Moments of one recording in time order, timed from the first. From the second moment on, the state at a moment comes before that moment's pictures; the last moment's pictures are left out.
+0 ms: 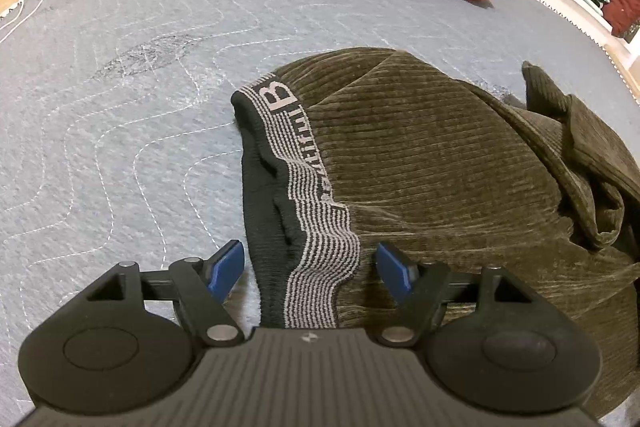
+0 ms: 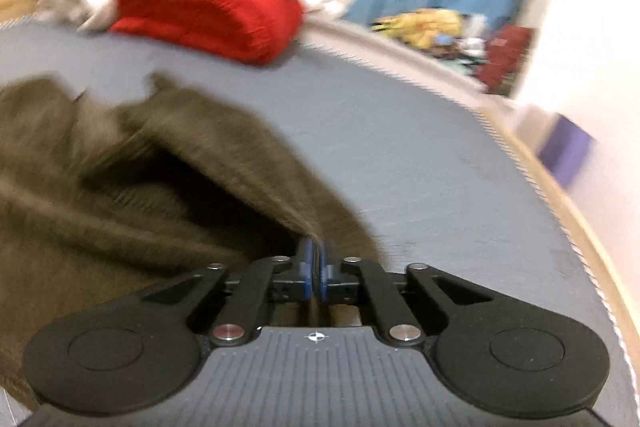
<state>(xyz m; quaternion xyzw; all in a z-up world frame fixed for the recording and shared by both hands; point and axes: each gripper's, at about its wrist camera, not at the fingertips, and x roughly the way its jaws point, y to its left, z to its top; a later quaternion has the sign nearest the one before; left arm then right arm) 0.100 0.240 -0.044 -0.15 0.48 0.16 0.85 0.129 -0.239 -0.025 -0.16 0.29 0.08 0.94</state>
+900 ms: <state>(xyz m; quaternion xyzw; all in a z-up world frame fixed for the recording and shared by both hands) 0.094 0.239 -0.039 -0.15 0.48 0.17 0.85 0.160 -0.202 -0.056 -0.24 0.29 0.13 0.92</state>
